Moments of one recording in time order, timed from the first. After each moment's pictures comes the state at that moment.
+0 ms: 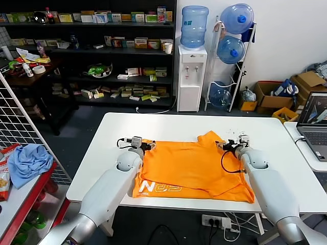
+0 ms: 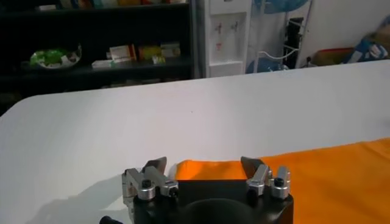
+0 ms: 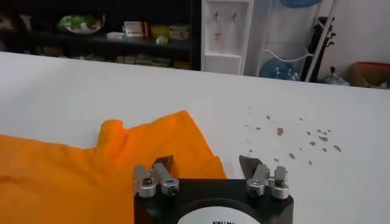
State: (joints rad) left arm 0.49 -1.36 0.08 -1.00 -0.52 0.36 -0.20; right arm -0.51 1.15 0.21 0.88 0.39 -0.39 -0.21
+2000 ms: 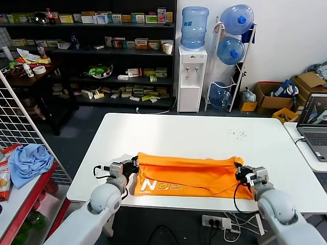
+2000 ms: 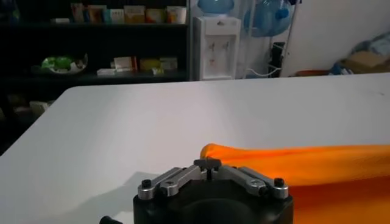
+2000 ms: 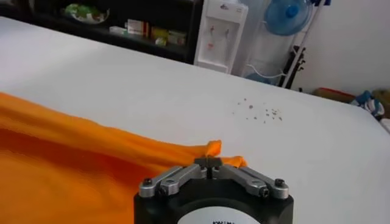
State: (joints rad) left arm 0.95 -1.06 0.00 -1.68 -0.63 0.37 -0.30; right arm -1.26 0.95 0.43 1.81 0.44 -0.53 0.08
